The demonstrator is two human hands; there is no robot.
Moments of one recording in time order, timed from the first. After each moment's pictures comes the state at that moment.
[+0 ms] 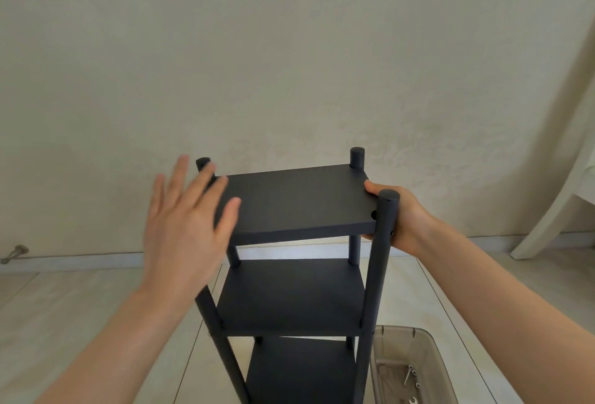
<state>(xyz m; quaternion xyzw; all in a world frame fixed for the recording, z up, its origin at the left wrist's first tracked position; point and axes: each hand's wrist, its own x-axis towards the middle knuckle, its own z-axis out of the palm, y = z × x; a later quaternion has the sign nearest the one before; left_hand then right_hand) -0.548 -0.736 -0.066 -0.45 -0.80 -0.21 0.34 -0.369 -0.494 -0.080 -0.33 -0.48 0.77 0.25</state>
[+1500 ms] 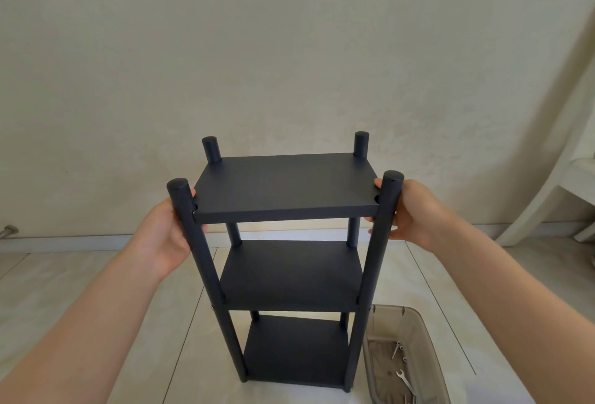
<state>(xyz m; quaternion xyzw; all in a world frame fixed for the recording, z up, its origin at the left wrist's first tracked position) -0.597 -0.751 -0.087 -0.05 -0.53 -0.78 -0.33 -0.345 -0.511 -0.080 -0.41 -0.55 0.68 0.26</state>
